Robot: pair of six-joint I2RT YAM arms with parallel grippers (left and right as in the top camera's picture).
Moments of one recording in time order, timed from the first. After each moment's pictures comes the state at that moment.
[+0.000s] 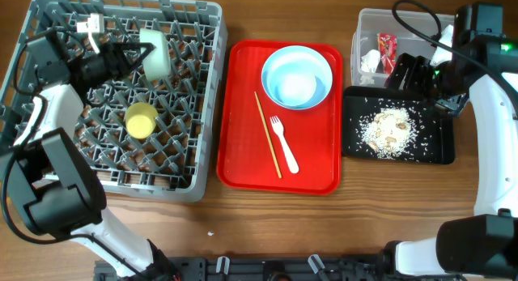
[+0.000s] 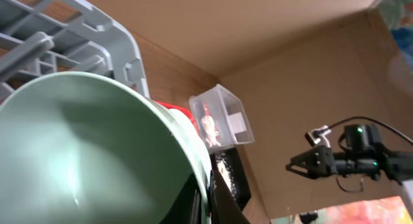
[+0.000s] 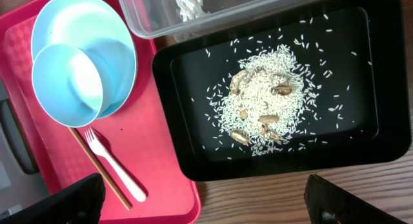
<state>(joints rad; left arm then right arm) 0.38 1.94 1.30 -0.09 1.37 -0.36 -0.14 1.61 1.63 -1.32 -0.16 0.24</state>
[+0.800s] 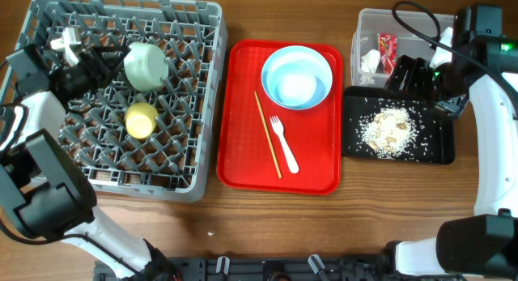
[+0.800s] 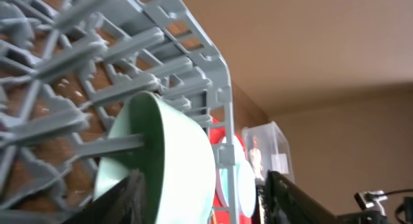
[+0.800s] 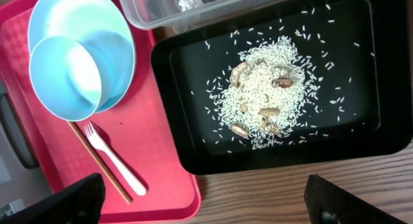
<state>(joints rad) 0.50 1.96 1.30 -0.17 1.15 -0.37 -0.14 1.61 1.63 -1.34 -0.16 0.24</state>
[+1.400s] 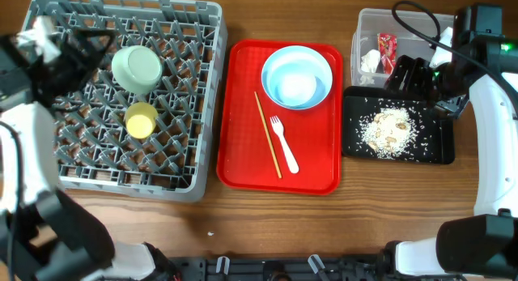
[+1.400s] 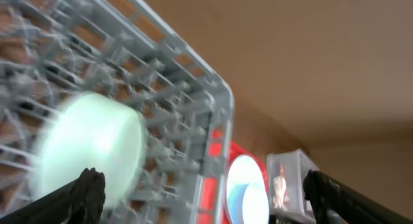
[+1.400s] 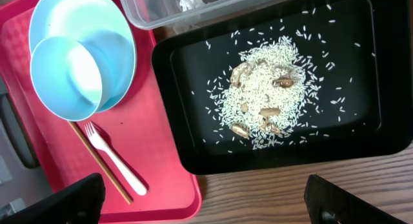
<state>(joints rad) 0.44 1.63 1.30 -0.42 0.81 -0.41 -0.14 1.61 1.63 -1.34 -0.16 0.24</state>
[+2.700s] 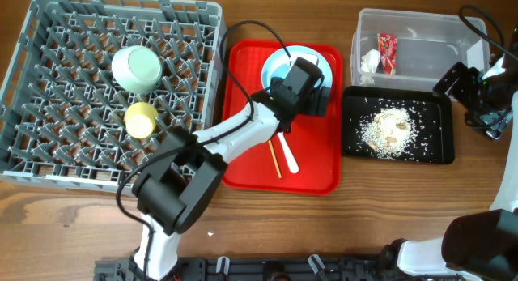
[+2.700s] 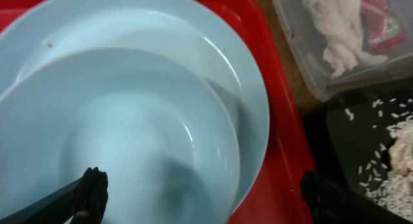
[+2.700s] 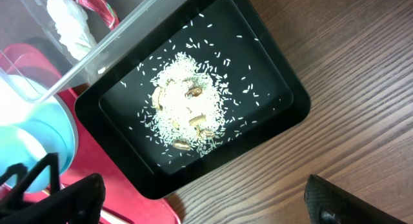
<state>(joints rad) -0.73 2.06 1.39 -0.15 -0.09 -0.41 -0.39 1.61 1.63 -1.38 -0.08 0.35</state>
